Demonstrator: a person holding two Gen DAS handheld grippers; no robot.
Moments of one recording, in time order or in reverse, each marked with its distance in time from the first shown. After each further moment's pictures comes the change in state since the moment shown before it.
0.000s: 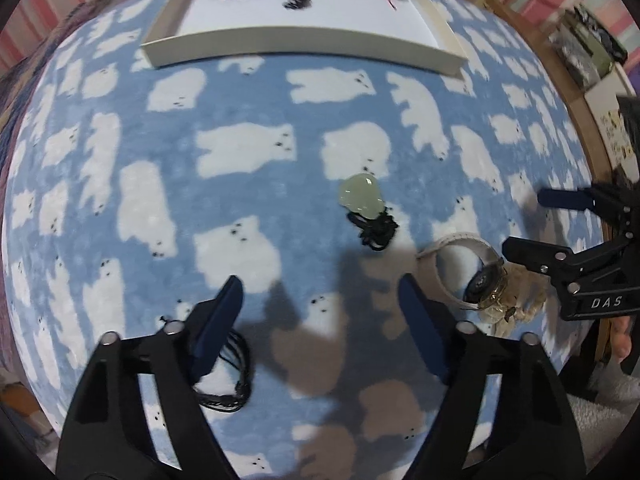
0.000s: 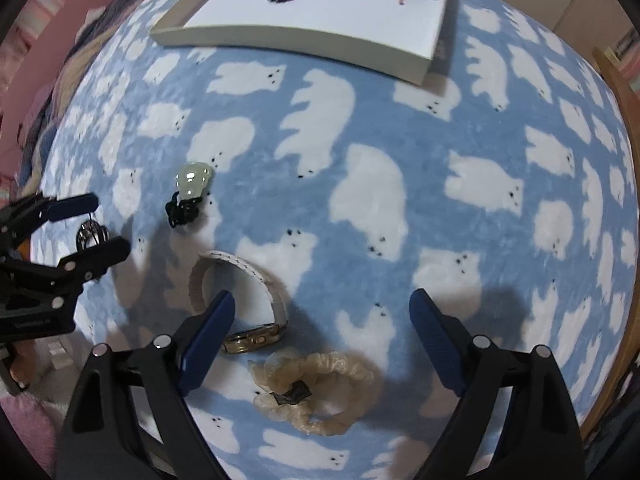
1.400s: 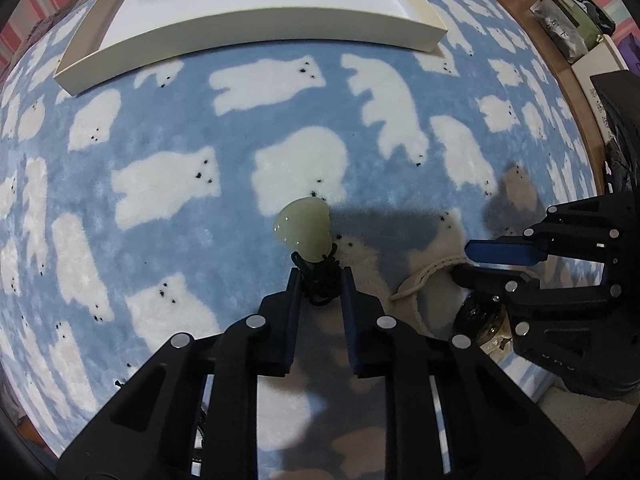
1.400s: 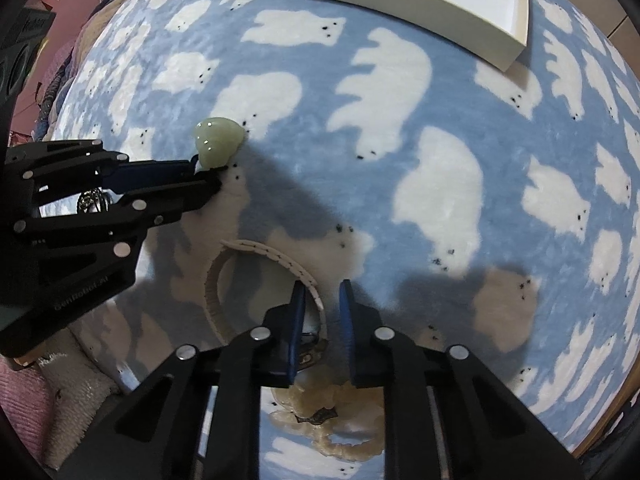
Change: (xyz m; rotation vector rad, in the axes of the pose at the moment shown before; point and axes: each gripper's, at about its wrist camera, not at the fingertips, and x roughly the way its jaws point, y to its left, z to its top) left arm 0.040 -0.030 0.029 0.082 0.052 -0.054; right arm 0.044 0.035 0.012 -0.093 0.123 0.082
